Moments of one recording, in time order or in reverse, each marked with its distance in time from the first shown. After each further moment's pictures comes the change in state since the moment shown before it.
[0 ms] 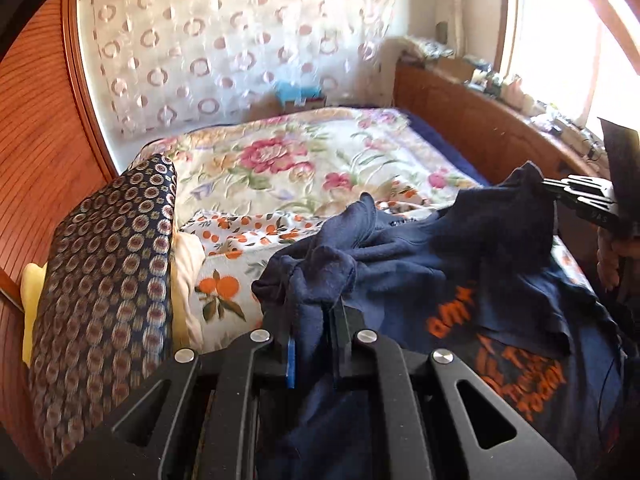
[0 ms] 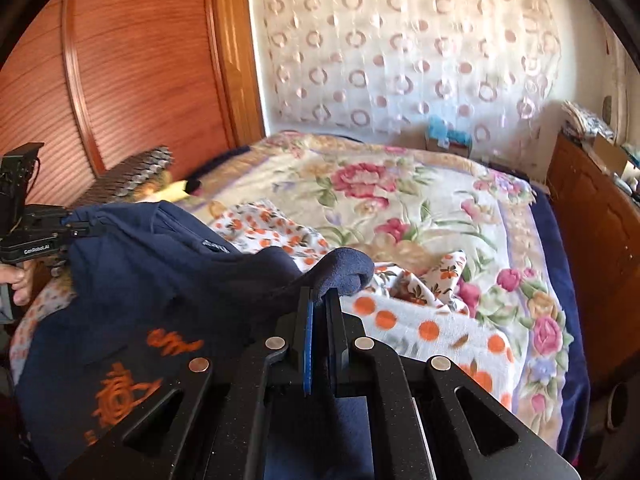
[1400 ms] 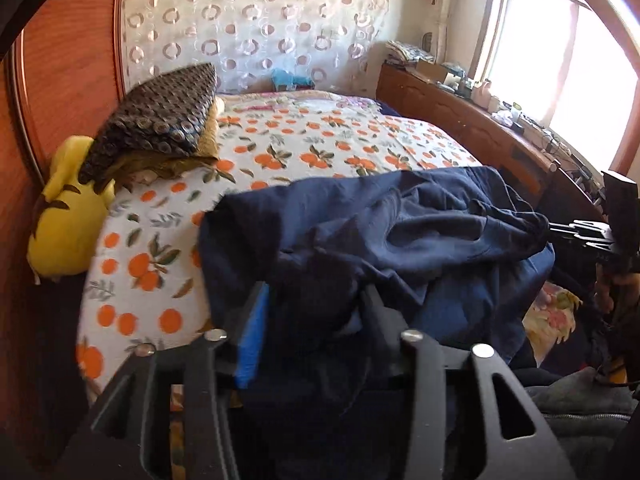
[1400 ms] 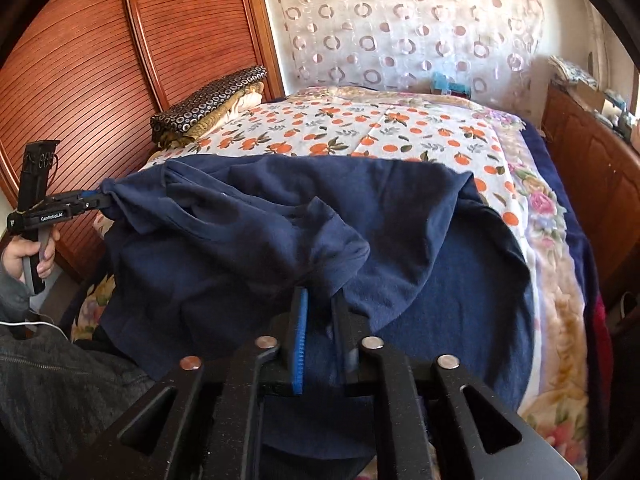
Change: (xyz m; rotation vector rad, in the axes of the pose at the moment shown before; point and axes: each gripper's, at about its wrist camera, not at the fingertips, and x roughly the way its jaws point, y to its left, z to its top) left arm -0.175 -0.045 -0.229 -0.098 -0.009 -0.078; right arm -0.252 0.099 -0.220 0.063 0.105 0.048
